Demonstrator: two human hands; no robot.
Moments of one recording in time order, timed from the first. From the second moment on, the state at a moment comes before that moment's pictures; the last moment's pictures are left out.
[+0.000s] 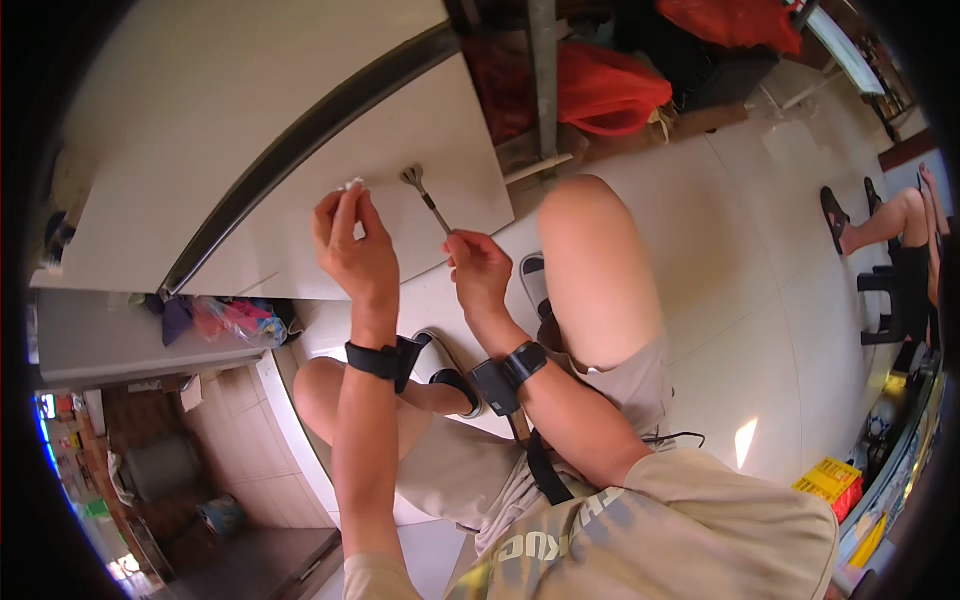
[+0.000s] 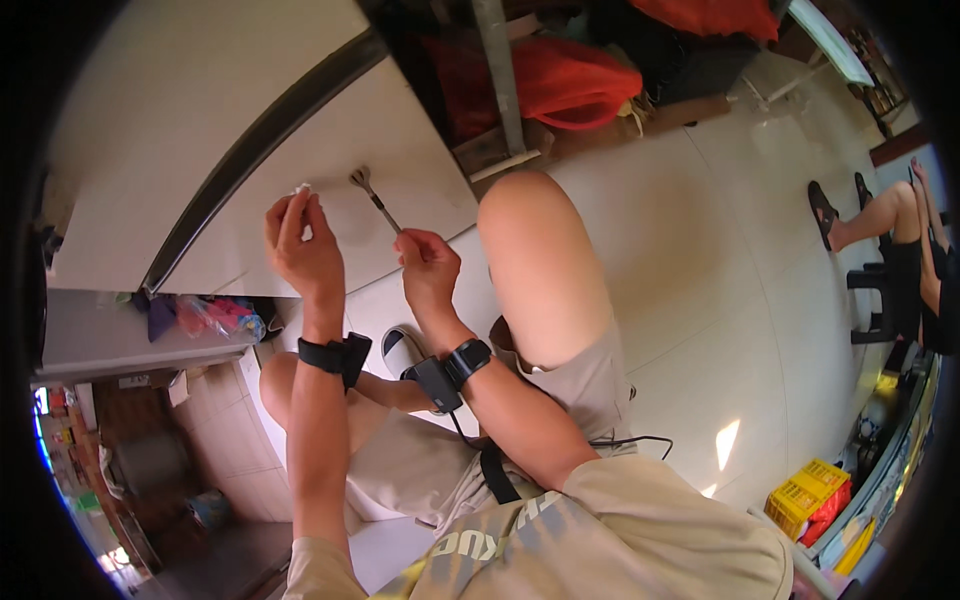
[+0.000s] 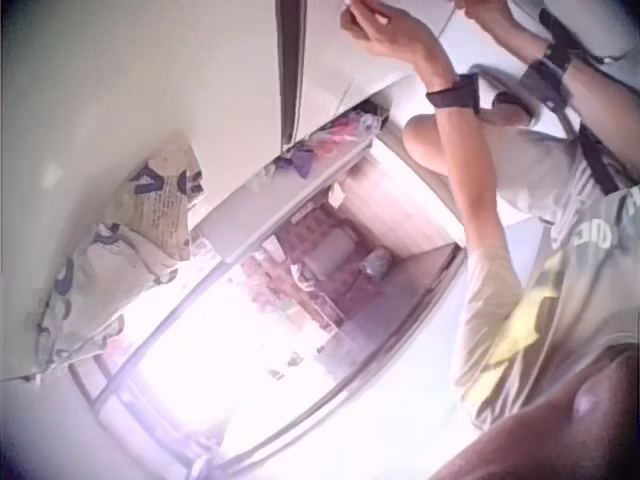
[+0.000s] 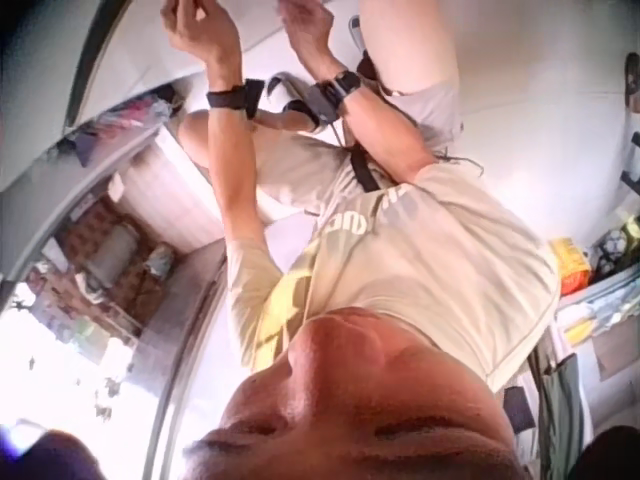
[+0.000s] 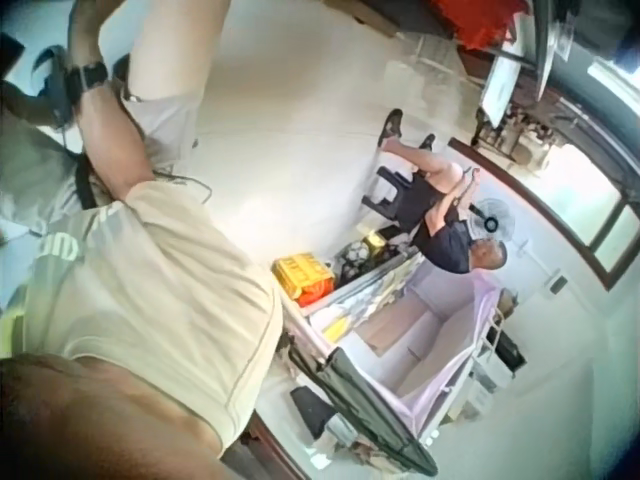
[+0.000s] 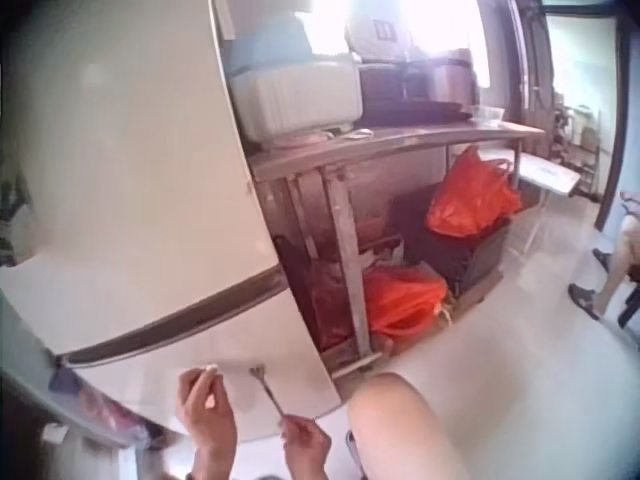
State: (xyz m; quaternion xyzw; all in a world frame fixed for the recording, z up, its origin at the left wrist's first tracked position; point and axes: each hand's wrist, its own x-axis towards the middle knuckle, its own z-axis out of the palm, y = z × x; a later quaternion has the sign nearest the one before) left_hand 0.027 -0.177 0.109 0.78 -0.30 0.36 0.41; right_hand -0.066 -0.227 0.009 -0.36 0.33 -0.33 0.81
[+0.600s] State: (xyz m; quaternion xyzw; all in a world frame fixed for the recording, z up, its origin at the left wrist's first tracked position) left_hand 0.052 -0.121 0.099 0.82 -0.26 0.43 0.28; right_hand -0.062 -0.208 -0.014 -0.34 0.33 -0.35 0.81
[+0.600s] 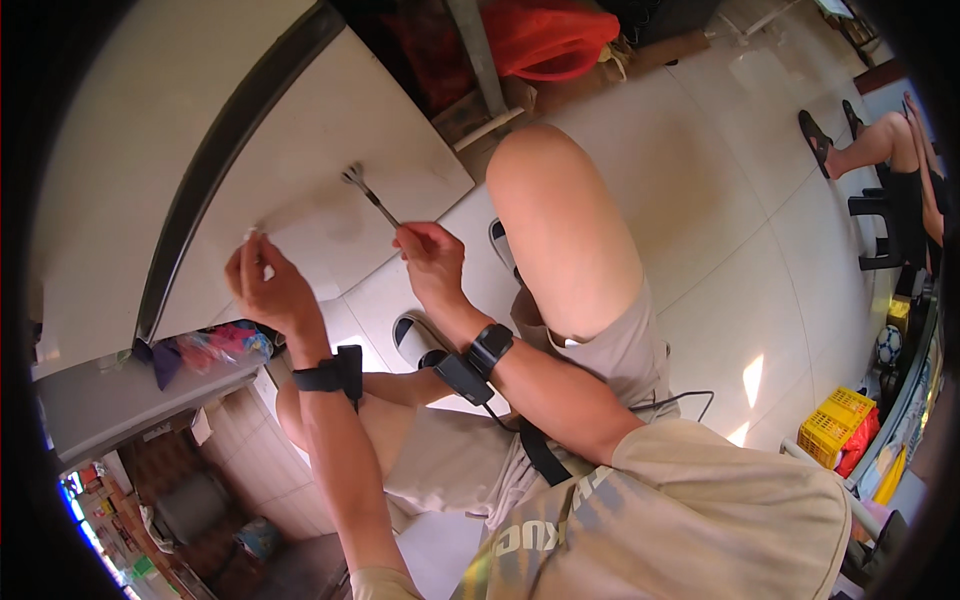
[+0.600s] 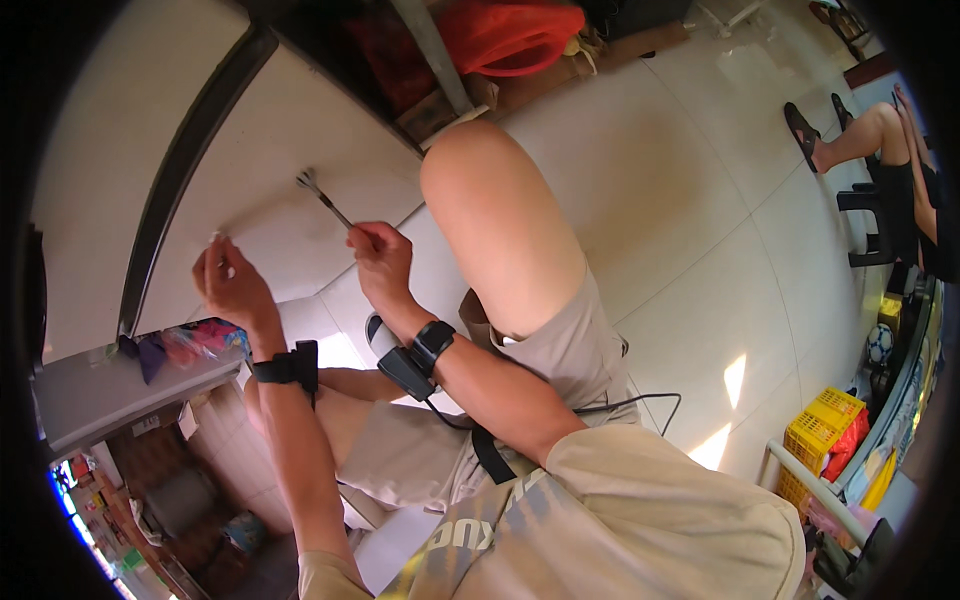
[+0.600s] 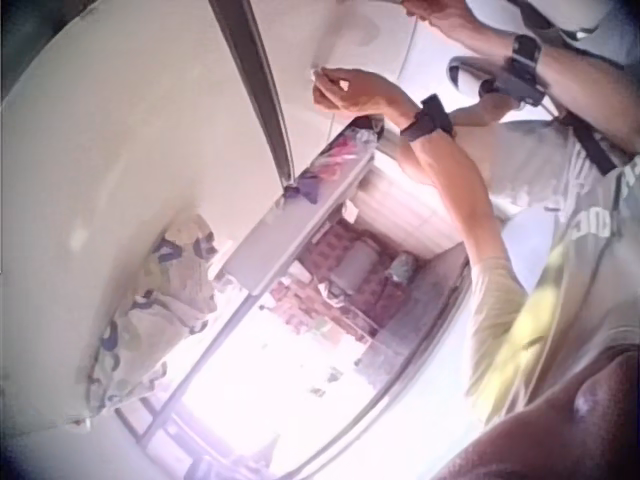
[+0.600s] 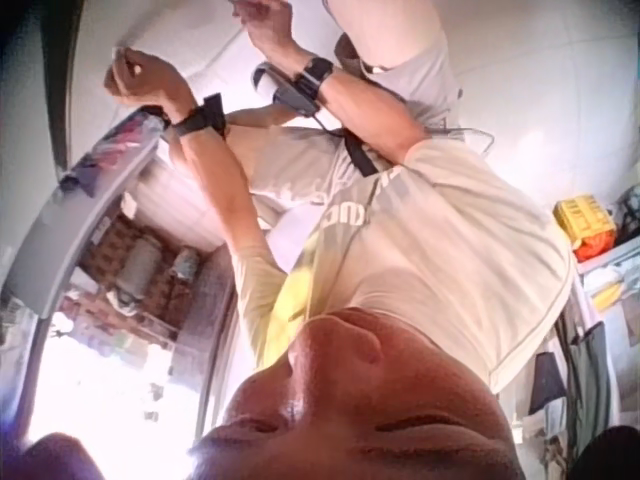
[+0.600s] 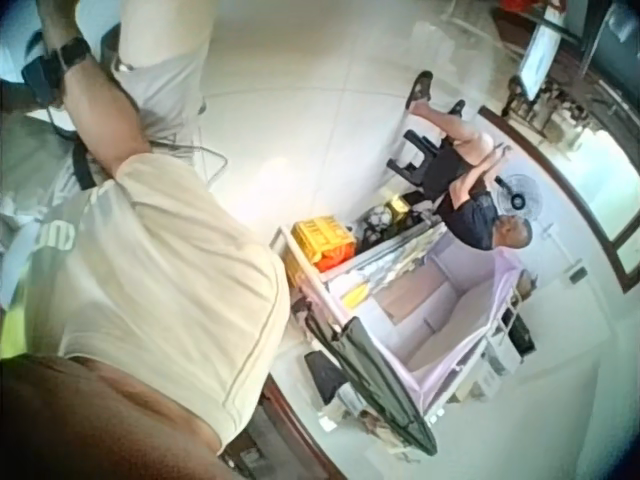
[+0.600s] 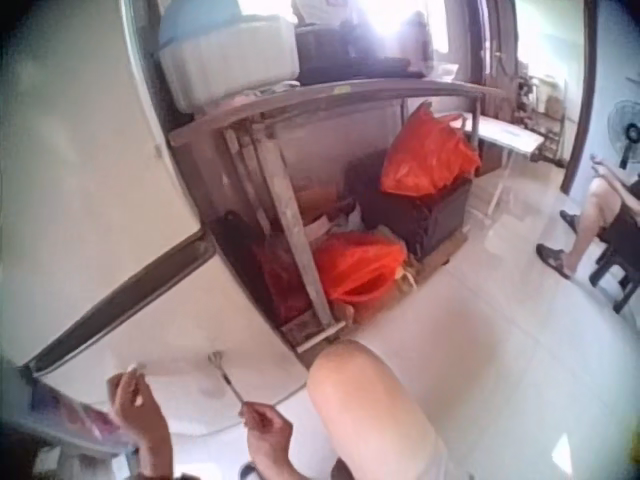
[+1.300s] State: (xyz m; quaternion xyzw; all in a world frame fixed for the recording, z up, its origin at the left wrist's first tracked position) left_hand 0.052 -0.140 0.114 0.81 -0.33 0.41 0.26; right_hand -0.072 -0.188 -0.020 -0.35 0.37 -0.31 0.80
